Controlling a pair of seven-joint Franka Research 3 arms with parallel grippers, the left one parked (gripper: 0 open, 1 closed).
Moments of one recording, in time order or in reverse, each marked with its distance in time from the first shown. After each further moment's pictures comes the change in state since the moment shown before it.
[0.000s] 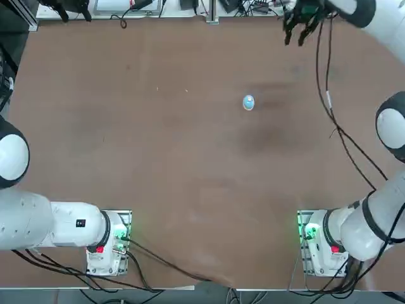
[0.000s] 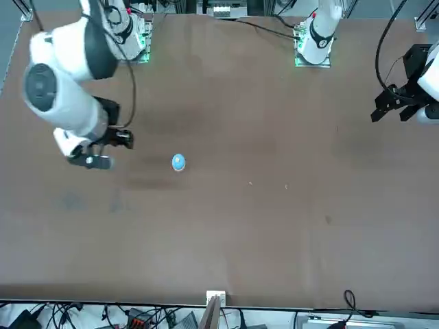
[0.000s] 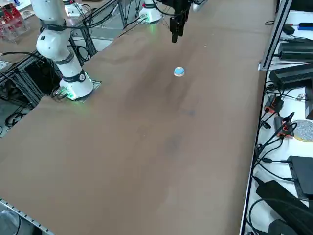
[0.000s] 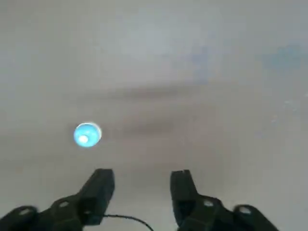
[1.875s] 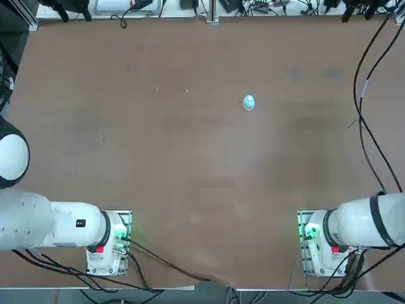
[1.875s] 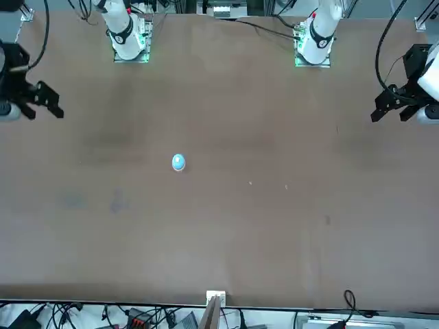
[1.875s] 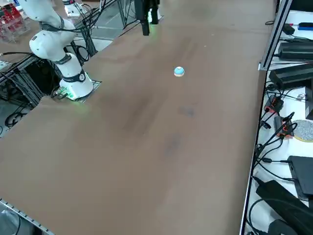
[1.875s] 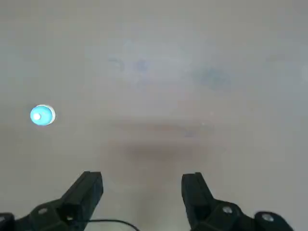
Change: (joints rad) arm -0.447 -0.321 0.266 -0.188 -0.110 -0.007 -0.319
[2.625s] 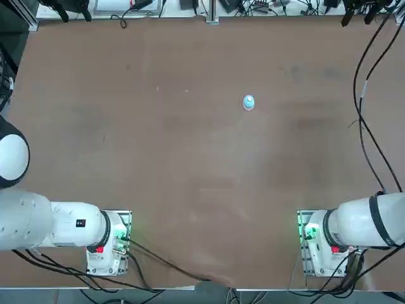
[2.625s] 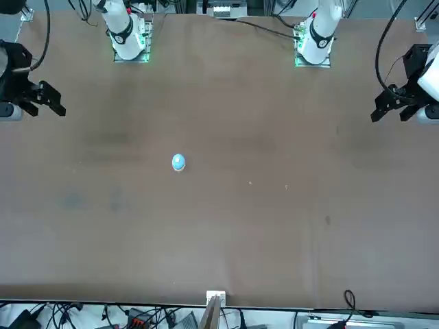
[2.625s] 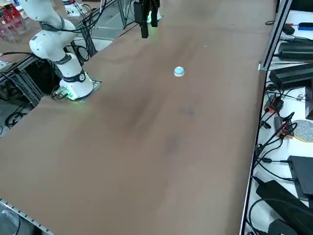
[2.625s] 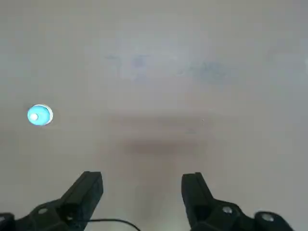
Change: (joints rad) arm -0.004 0.041 -0.004 0.031 0.000 -0.006 0.010
